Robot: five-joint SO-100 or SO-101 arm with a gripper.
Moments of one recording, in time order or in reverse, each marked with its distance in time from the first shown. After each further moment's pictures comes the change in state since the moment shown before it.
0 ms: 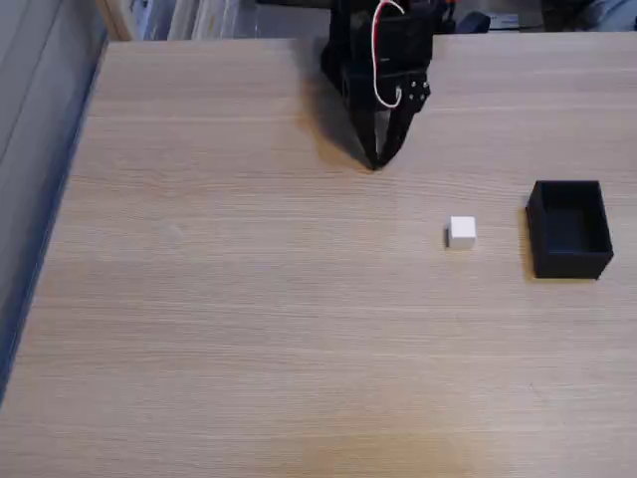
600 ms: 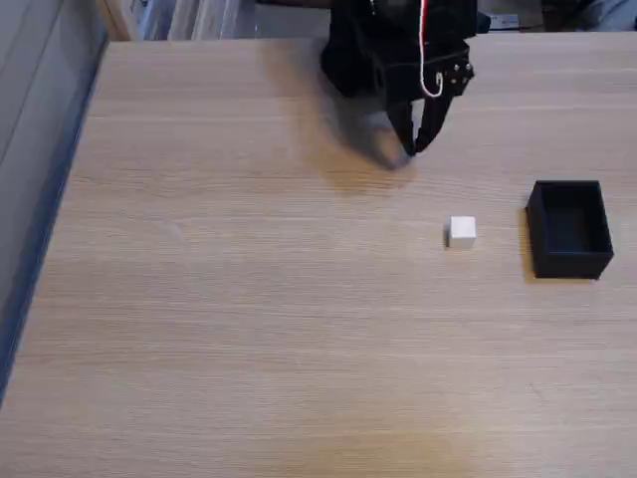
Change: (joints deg) arm -12.7 -40.1 -33.5 -2.7 6.2
